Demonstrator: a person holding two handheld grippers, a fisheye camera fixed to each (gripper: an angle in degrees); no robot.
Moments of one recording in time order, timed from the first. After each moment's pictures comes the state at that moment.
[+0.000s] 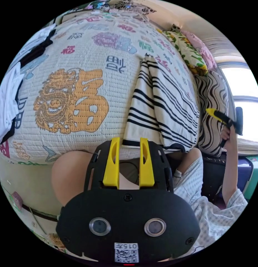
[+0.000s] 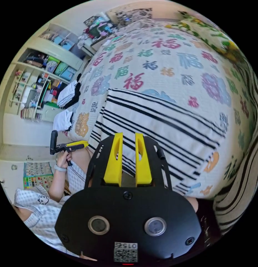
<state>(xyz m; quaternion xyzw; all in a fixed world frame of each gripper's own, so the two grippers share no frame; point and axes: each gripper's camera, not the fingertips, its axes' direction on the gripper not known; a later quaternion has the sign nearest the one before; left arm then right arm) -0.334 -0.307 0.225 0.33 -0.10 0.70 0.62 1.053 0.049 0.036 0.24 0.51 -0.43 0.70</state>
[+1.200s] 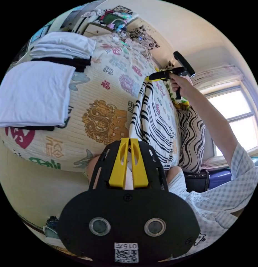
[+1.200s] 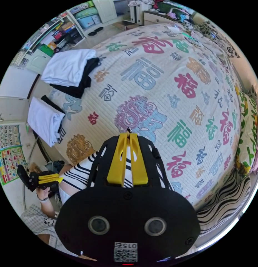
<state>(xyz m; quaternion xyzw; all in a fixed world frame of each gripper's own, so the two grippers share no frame) -0.415 -0.253 0.129 0.38 0.10 0.71 0.58 0.887 -0.100 0.390 0.09 0.71 -0.46 0.52</state>
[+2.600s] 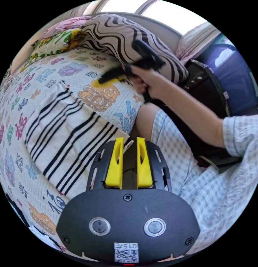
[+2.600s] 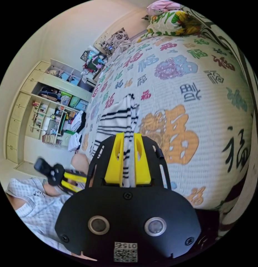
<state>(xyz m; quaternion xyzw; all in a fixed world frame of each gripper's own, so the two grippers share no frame) -0.245 0.080 0.742 0.20 -0.27 0.91 0.23 1.122 0.138 -0.235 0.31 0.32 -0.47 0.76</state>
